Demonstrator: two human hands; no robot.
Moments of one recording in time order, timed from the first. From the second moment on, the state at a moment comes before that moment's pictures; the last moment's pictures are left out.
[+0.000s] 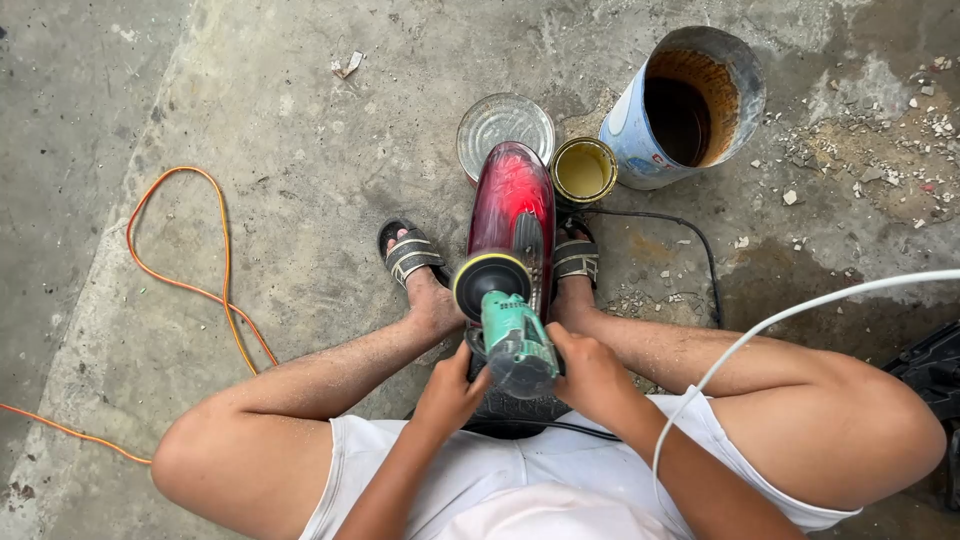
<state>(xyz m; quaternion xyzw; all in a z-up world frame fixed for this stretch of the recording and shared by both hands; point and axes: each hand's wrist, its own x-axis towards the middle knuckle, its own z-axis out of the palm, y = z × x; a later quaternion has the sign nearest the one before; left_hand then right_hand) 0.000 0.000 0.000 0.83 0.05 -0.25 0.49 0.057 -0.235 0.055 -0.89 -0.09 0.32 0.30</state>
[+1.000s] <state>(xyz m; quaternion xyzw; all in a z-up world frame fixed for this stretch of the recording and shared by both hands) 0.014 -0.034 -0.019 0.87 -0.03 -0.24 0.43 0.078 -0.268 0.081 -0.83 -0.01 0.44 0.35</state>
